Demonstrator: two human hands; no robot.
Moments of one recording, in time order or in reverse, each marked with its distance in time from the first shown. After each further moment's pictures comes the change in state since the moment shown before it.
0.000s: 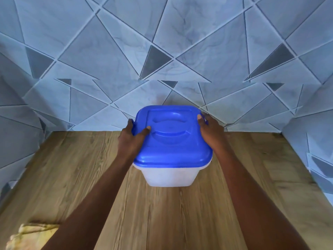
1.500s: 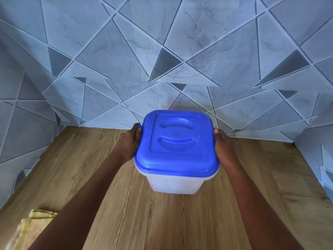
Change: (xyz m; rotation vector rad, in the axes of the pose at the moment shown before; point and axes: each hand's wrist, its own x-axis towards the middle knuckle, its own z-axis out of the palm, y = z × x) left_hand 0.004 -0.022 -0.027 0.393 -0.089 0.295; right_hand -0.027 0.035 -0.001 0.344 -0.001 0.024
